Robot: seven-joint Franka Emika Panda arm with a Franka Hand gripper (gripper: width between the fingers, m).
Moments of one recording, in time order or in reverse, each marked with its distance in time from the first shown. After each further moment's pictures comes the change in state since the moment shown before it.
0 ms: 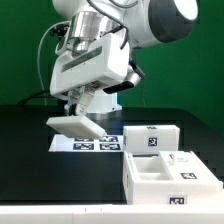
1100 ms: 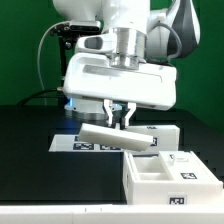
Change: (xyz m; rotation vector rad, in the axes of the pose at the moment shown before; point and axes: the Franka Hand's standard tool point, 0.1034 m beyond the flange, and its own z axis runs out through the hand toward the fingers) arm -0.078 -0.014 -0.004 0.102 -0.079 -1.133
